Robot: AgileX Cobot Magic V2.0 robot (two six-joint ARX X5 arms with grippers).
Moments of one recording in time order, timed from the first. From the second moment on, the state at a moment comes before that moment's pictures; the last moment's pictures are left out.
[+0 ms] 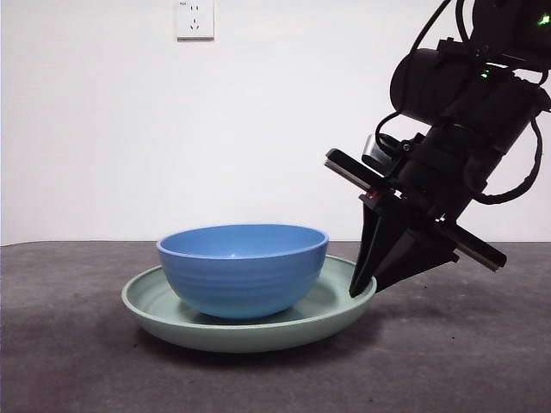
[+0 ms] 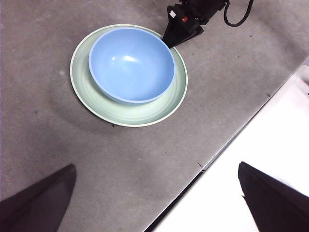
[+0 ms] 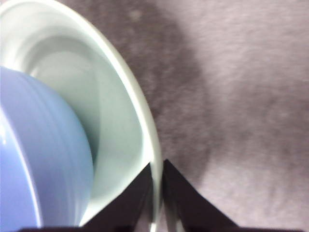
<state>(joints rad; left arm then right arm) -0.69 0.60 0.98 -1.10 0.16 -0.04 0.46 1.65 0.91 -0.32 -0.44 0.54</state>
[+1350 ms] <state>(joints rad) -0.69 0.60 0.98 -1.10 0.16 -0.09 0.39 1.00 1.14 -1.03 -0.31 0.22</state>
